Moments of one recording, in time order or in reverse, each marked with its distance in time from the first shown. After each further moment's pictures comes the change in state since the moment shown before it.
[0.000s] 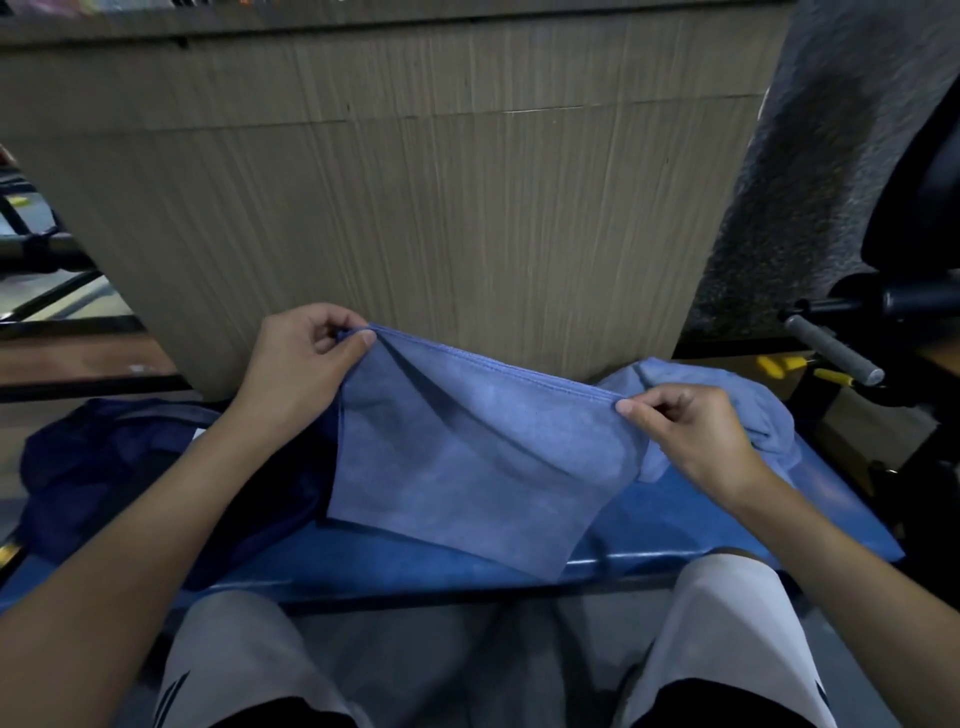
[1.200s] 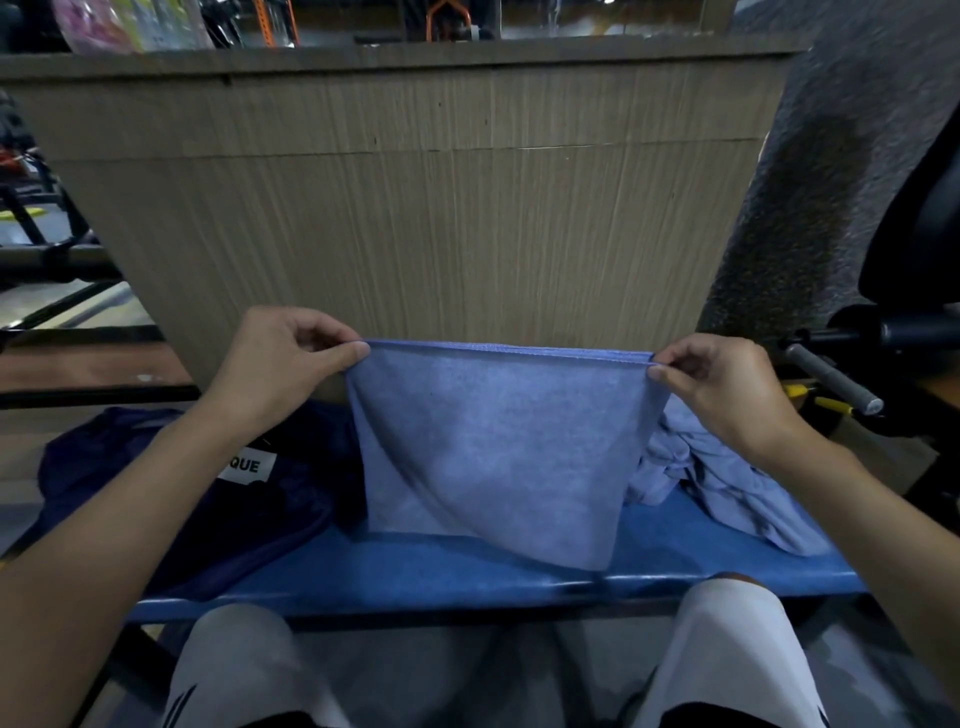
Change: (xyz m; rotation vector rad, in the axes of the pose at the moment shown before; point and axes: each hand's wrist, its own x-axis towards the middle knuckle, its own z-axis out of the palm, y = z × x) left_hand 0.006 0.015 -0.040 0.172 -0.013 0.083; right_hand 0.040 -0.041 -0.031 -0.328 0.096 -0.147
